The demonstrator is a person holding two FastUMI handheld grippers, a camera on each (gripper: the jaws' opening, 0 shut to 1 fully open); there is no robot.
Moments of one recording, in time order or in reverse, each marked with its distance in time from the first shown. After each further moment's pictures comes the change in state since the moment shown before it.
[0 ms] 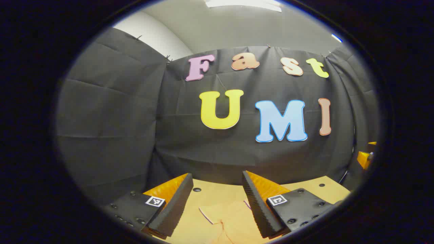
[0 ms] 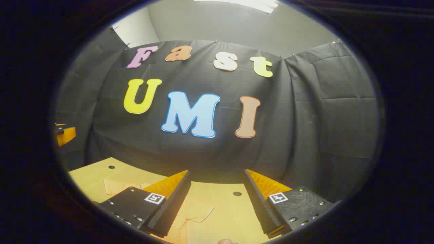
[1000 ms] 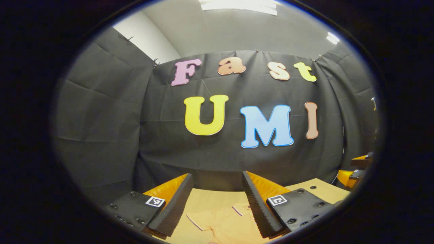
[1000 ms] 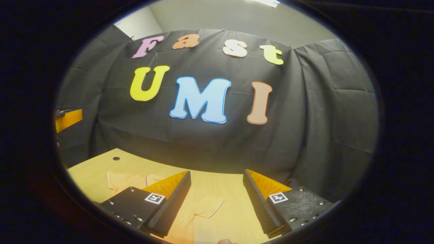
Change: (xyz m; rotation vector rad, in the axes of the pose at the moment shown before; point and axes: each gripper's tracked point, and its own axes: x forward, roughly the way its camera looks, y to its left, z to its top) left arm 0.015 -0.030 -0.001 0.015 -0.025 -0.108; right arm 0.037 0.019 -0.057 -0.009 0.119 0.031
